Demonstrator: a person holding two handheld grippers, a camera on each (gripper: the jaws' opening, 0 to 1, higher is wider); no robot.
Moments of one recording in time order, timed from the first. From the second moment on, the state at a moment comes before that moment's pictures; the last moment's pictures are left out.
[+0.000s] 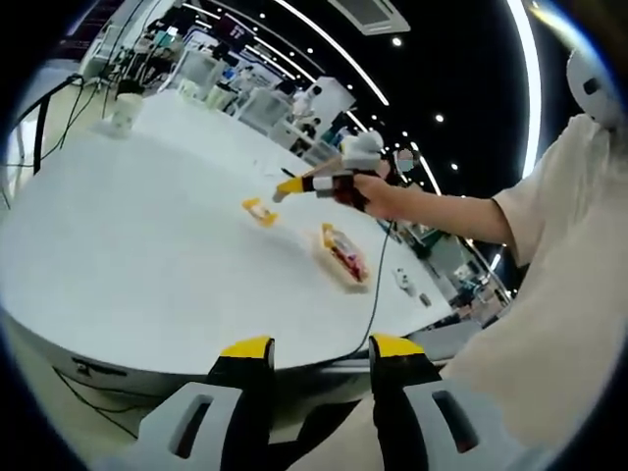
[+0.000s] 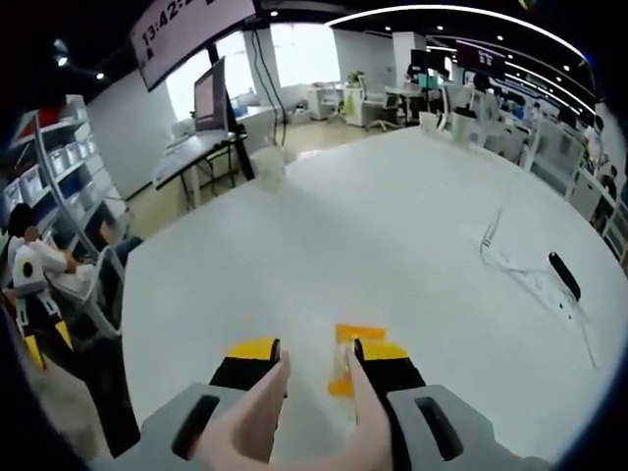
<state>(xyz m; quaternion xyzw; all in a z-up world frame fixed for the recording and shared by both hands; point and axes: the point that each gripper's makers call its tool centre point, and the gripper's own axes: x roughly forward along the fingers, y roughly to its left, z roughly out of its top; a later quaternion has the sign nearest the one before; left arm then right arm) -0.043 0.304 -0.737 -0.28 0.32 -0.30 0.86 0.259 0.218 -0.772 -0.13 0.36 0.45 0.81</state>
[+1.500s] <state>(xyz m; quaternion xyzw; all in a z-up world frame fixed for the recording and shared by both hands) -0.043 0.300 -0.751 -0.29 0.34 -0.29 0.84 0.295 0.205 -0.815 -0.15 0.39 0.42 0.81</state>
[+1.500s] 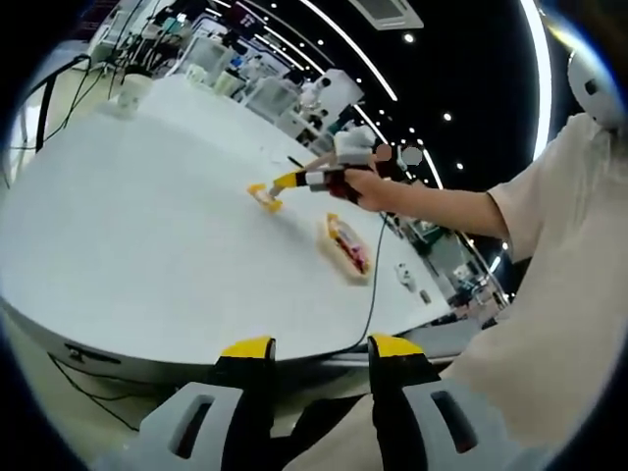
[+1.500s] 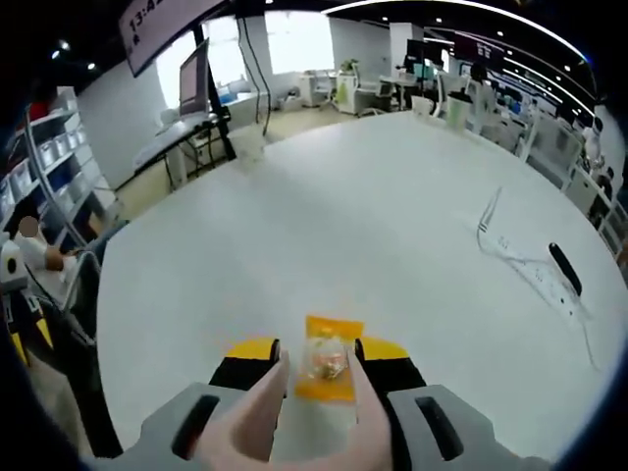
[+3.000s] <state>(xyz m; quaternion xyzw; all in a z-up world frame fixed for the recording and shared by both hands) -0.038 0.298 -0.766 -0.30 0.37 -0.30 0.83 0.305 0.207 -0.835 -0.13 0.39 0.38 0.83</state>
